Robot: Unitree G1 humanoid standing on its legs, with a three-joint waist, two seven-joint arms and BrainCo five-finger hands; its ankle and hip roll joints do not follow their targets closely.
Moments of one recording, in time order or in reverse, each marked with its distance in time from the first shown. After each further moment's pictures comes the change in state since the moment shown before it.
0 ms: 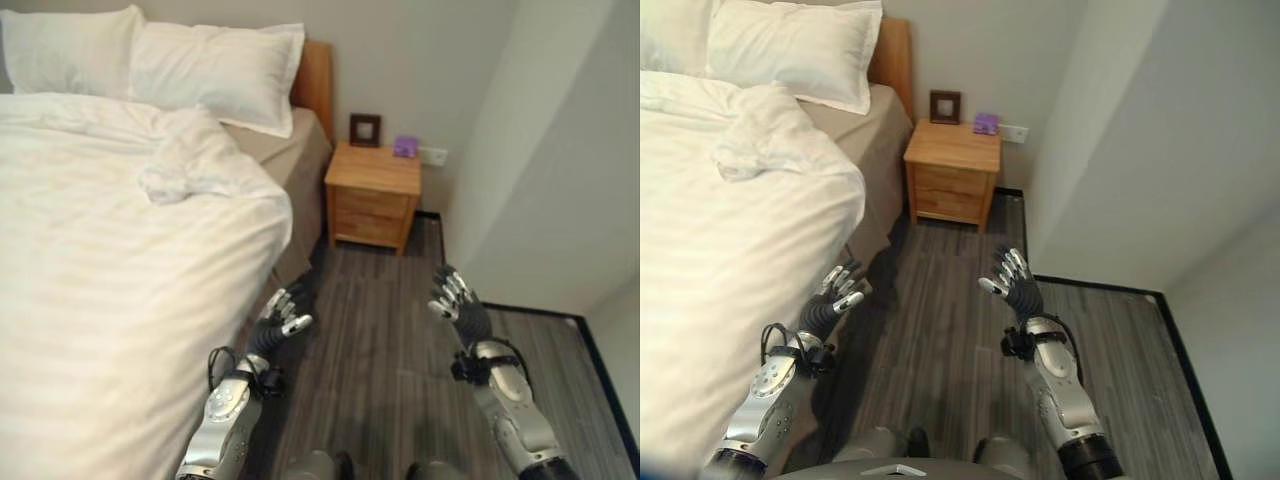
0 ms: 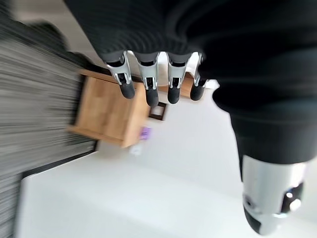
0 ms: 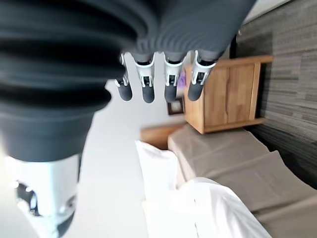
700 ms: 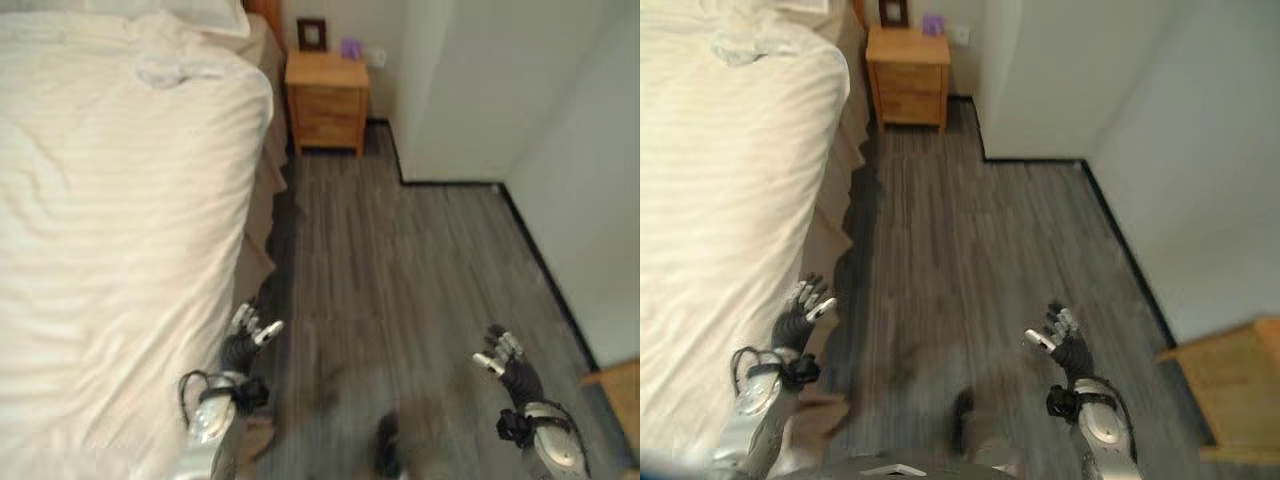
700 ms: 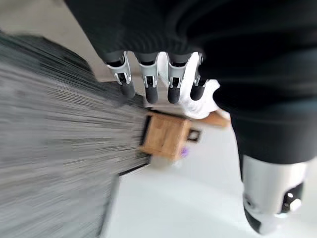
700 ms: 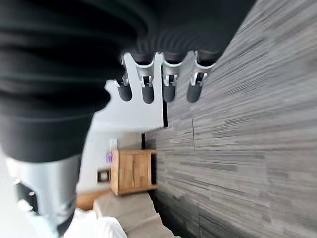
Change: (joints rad) left arm 0.052 -0.045 0.070 0.095 0.054 -0.035 0.159; right arm 0.229 0.031 -0.186 0.078 -0.072 -0.004 -0.019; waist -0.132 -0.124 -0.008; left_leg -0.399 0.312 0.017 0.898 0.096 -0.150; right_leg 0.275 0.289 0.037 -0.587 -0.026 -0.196
